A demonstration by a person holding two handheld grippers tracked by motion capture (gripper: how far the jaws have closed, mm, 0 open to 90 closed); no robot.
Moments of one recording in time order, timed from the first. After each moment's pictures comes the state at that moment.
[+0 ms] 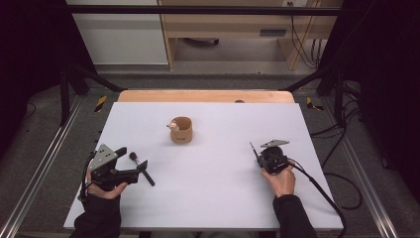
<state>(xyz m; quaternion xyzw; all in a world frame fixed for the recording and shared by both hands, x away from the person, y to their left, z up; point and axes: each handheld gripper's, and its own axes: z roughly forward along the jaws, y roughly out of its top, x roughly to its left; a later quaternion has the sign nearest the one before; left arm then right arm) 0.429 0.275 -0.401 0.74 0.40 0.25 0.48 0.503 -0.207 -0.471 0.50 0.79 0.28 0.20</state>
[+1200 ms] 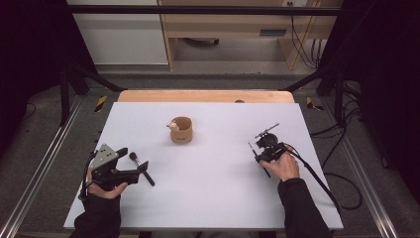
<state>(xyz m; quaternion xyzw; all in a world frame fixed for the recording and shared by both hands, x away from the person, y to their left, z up) 0.431 0.274 -0.403 0.75 0.40 0.24 0.47 0.534 -0.197 -0.439 0.48 0.85 0.17 0.12</state>
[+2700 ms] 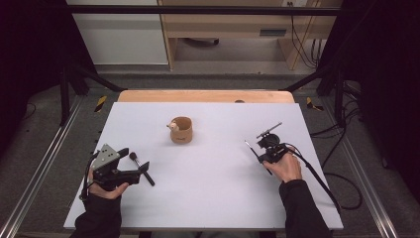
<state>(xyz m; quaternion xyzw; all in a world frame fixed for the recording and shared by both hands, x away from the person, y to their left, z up) 0.431 0.271 -0.403 0.75 0.40 0.24 0.47 0.526 -0.200 -0.429 0.49 0.85 0.18 0.09</state>
